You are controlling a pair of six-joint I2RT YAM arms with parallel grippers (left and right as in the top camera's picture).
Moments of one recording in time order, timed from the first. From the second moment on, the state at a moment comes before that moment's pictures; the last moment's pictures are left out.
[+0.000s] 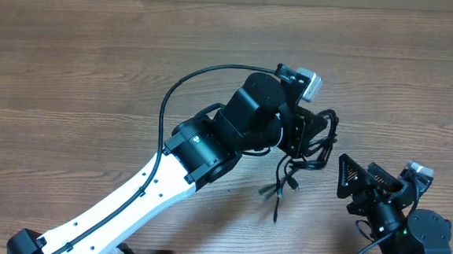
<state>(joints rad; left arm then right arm) -0.83 1.46 1.39 -0.37 0.34 -0.55 0.07 0.25 0.58 -0.66 -0.15 0.55</state>
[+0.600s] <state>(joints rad) -0.86 1.46 1.39 -0.35 0.36 -0.55 0.07 0.25 0.57 -0.66 -0.22 0.38</state>
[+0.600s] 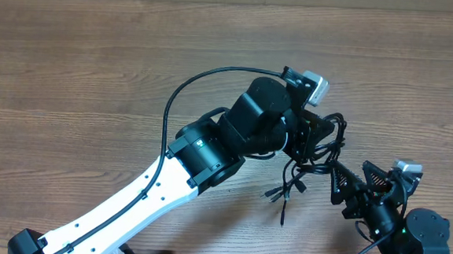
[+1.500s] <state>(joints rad) -0.86 1.46 1.39 -0.16 0.36 -0.56 0.07 0.25 0.57 -0.70 -0.12 0.39</state>
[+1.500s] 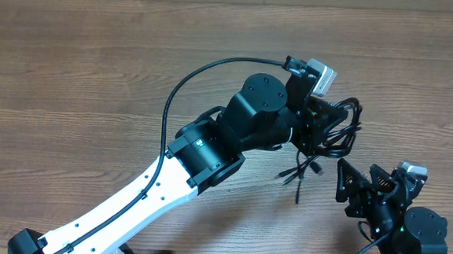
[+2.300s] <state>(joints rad) -0.82 1.46 1.39 -0.20 0.45 -0.57 0.07 0.25 0.57 -0.73 -0.04 0.38</state>
